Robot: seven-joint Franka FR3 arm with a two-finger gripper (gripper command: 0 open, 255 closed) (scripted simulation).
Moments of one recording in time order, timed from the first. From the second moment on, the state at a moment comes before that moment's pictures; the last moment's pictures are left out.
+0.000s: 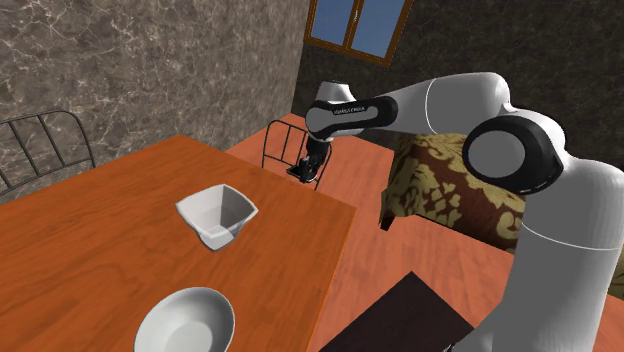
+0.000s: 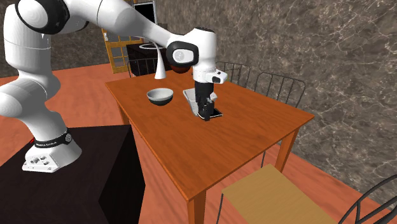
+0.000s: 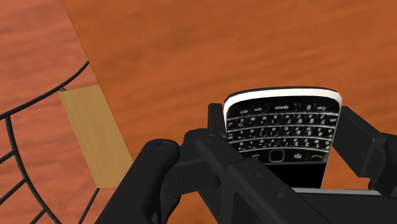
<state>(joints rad) 0.01 0.41 -0.05 -1.68 0.04 2.10 -0.34</state>
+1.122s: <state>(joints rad) 0.12 0.36 0.00 -1.64 0.02 2.00 -0.17</state>
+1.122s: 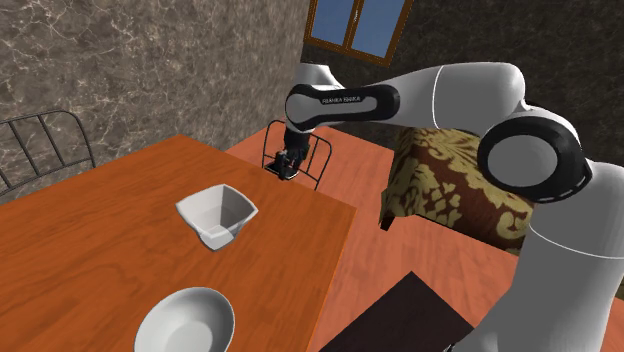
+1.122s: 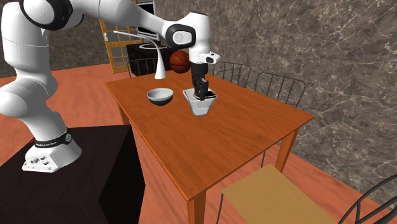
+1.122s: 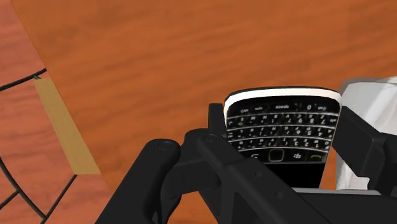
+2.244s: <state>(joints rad) 0.35 0.52 0.08 -1.40 -0.03 1.94 0.15</state>
